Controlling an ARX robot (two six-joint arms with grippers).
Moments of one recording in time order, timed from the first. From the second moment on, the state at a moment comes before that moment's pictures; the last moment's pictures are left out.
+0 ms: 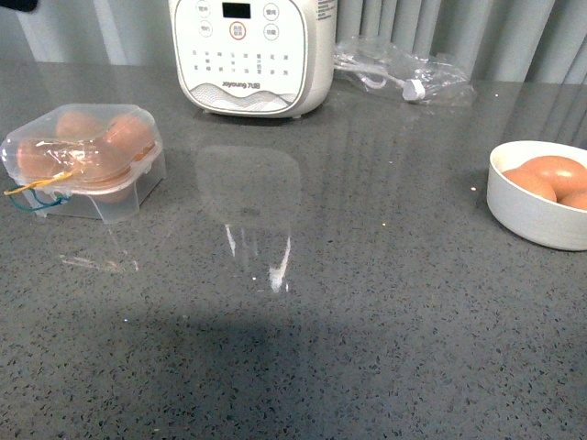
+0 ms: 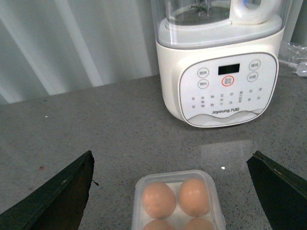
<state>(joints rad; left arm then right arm) -0.18 1.23 0.73 0.42 -0.14 0.21 0.00 0.00 0.01 0.00 0.00 -0.01</state>
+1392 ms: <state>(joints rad) 0.00 0.25 0.12 0.12 0.00 0.00 0.00 0.00 0.01 0.00 0.00 -0.01</state>
